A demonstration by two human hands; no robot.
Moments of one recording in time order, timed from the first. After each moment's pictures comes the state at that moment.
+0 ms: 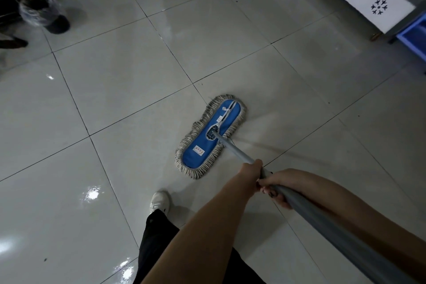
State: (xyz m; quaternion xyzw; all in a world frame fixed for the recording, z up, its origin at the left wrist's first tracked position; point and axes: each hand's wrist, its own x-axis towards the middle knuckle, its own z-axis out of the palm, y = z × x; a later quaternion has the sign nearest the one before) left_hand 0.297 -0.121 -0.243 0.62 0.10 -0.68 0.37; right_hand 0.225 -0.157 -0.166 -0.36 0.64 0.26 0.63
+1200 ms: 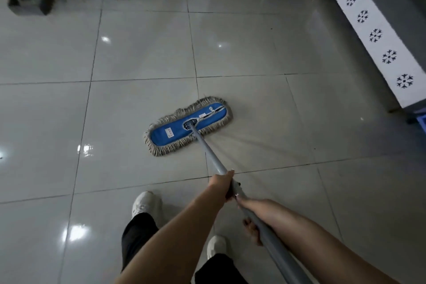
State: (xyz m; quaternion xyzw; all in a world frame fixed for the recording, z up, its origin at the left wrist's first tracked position) left_hand 0.056 -0.220 -0.287 0.61 0.26 -0.54 0.51; right_hand -0.037 -0.262 -0.162 -0.42 0.59 0.30 0.62
